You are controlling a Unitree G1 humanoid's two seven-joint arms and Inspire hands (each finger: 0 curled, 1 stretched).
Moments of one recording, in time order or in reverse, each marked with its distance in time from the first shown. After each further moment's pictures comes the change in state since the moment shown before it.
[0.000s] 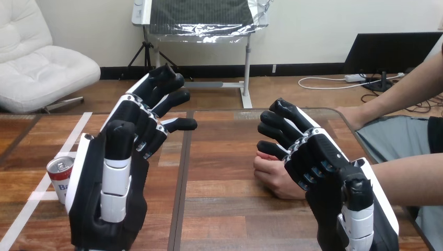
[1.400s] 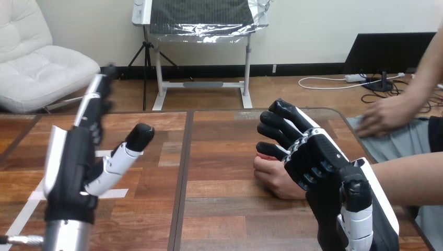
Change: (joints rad) left arm -0.223 0.055 0.246 0.346 0.335 -0.041 0.149; right arm -0.001 0.001 -0.005 0.000 -0.003 0.000 0.006
